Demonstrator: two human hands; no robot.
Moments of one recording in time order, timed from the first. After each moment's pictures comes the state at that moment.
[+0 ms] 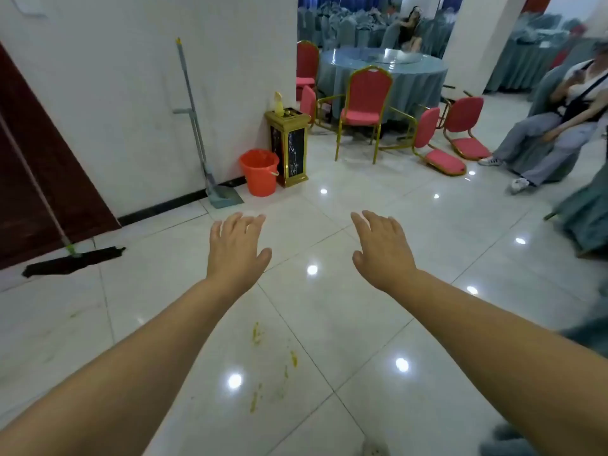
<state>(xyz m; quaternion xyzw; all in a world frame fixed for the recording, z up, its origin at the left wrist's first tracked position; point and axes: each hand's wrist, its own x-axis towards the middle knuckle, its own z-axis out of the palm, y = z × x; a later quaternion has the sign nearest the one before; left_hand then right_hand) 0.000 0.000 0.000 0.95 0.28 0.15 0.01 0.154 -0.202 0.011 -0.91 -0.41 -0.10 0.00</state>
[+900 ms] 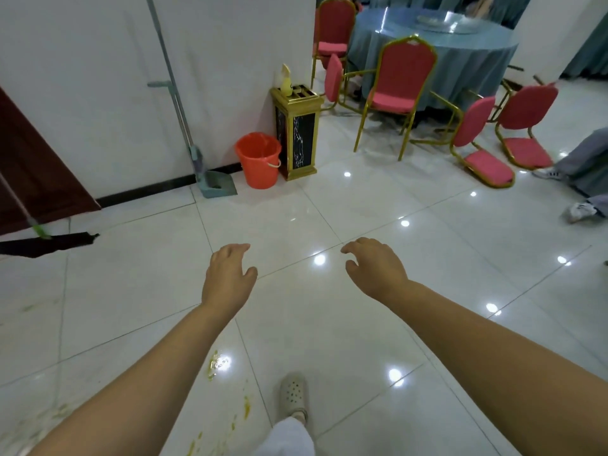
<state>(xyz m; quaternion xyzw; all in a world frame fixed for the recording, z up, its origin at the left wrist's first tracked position) 0.356 0.069 -0.088 0.85 0.43 0.15 0.26 0.555 -0.100 -0.046 -0.88 -0.46 0.07 0.07</state>
